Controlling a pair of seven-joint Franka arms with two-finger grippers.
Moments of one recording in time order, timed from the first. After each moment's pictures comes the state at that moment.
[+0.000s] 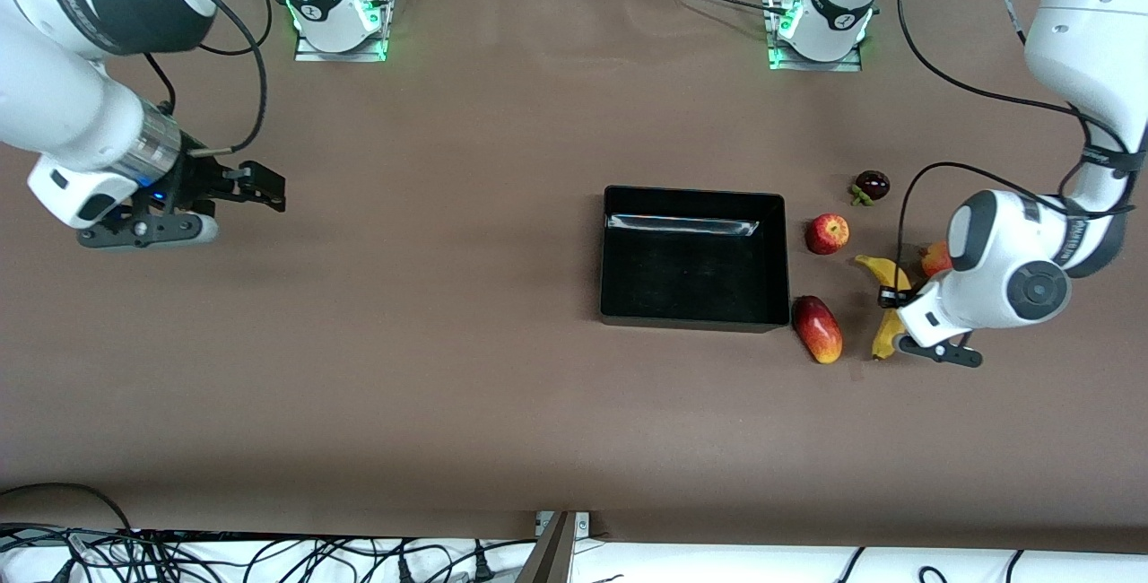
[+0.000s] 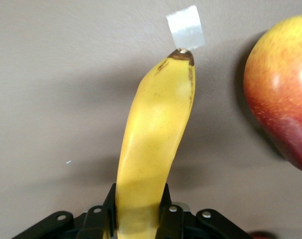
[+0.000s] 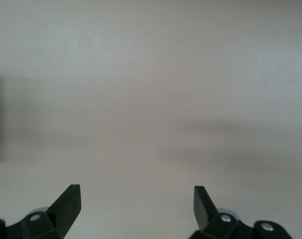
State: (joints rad) left arm 0.38 0.66 -0.36 -1.75 0.34 2.18 0.07; right arm 0.25 0.17 -0.08 -1.59 0.06 1.69 0.07
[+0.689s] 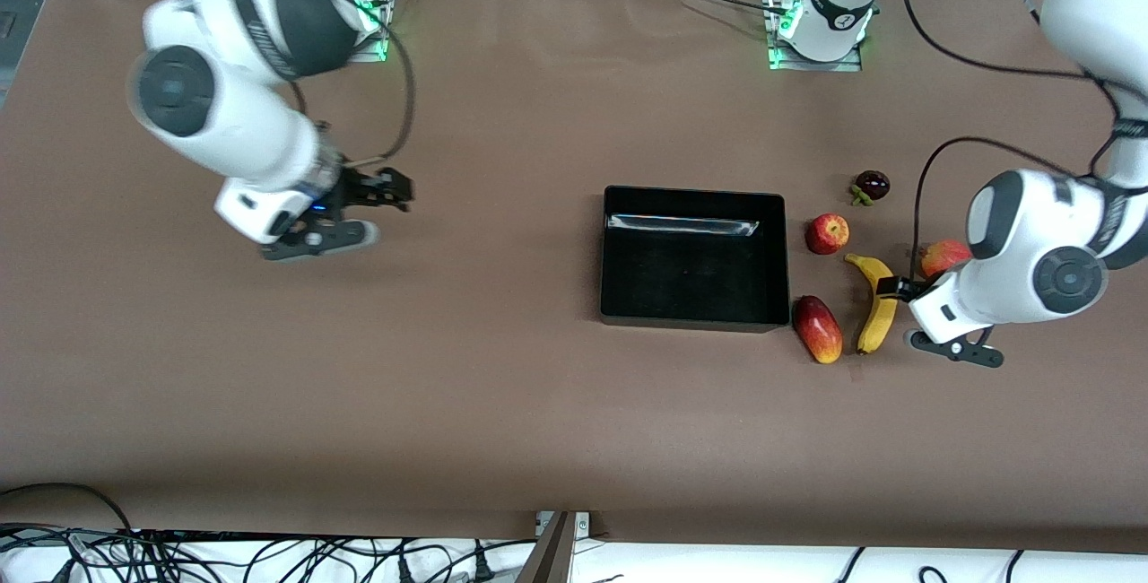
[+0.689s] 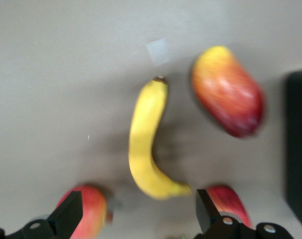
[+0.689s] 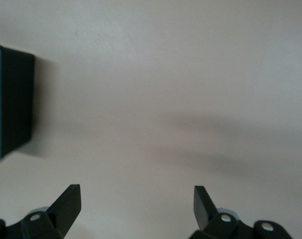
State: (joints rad) left arm 0.39 0.54 -0.49 -1.57 0.34 1.82 0.06; right arm 0.49 0.30 -0.07 -1.59 0.14 1.83 0.25
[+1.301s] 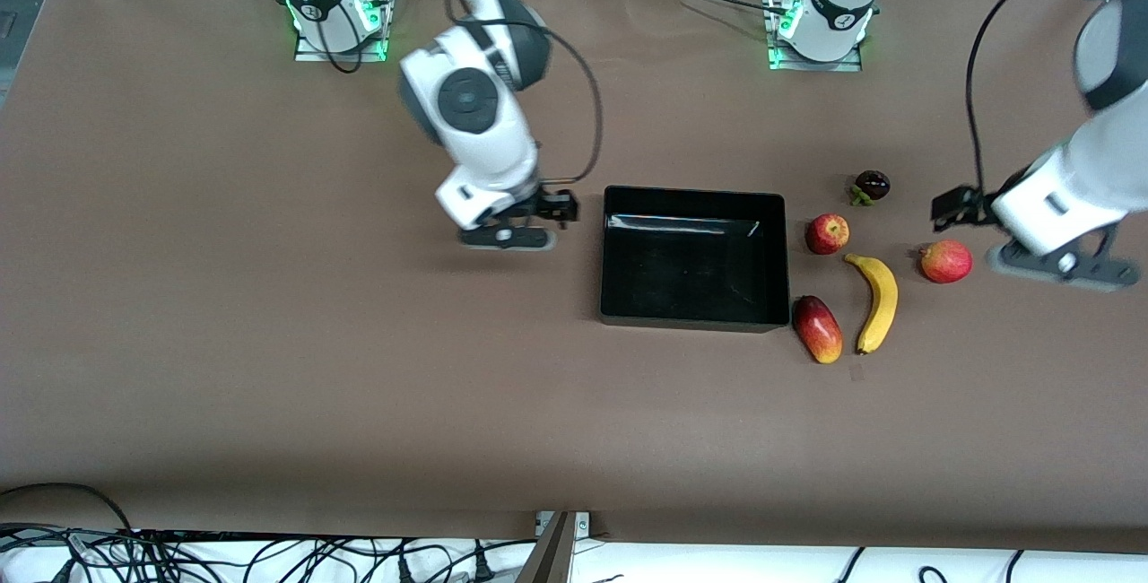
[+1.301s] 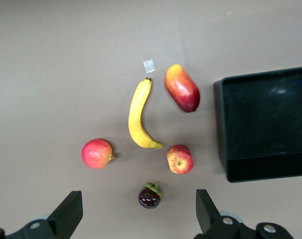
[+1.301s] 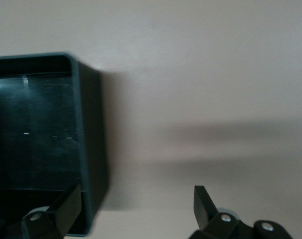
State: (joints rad) left arm 0.24 0.17 -0.33 -1.50 0.11 1.60 0.05; right arm 0.79 0.57 -0.07 -1.50 0.14 2.16 0.76
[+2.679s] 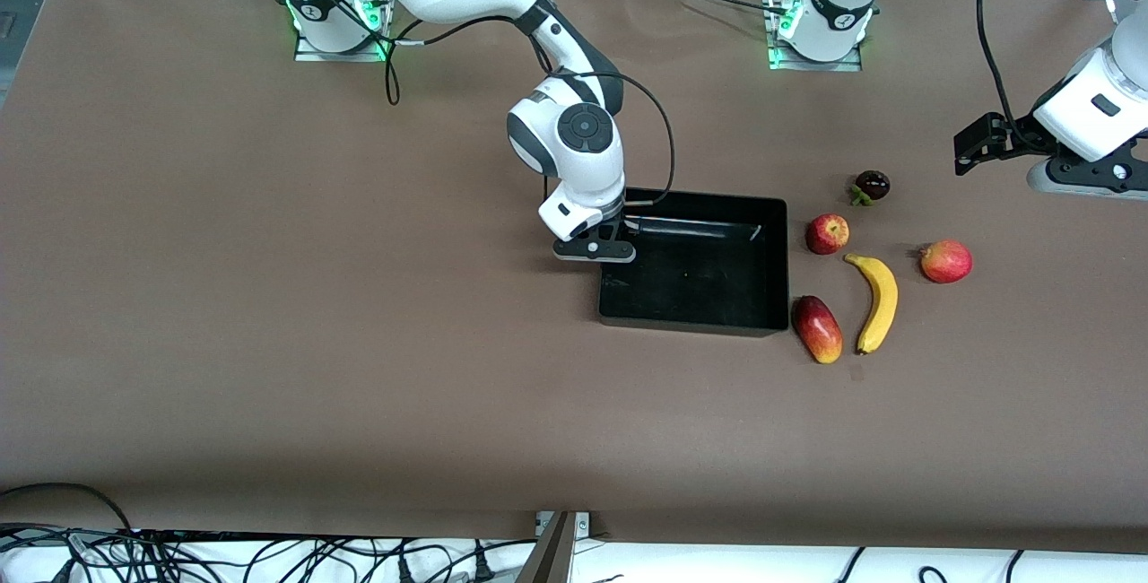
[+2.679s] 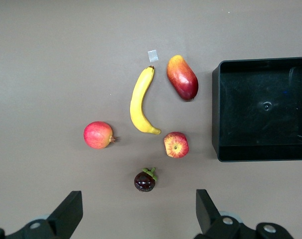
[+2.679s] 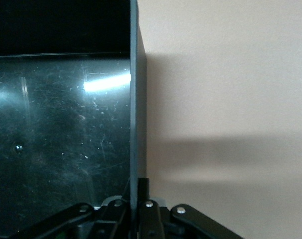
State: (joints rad) left arm 0.00 -0.01 -0.04 -1.67 0.06 1.62 0.05; right arm 0.90 0.86 -0.09 -1.31 0.07 2.32 0.89
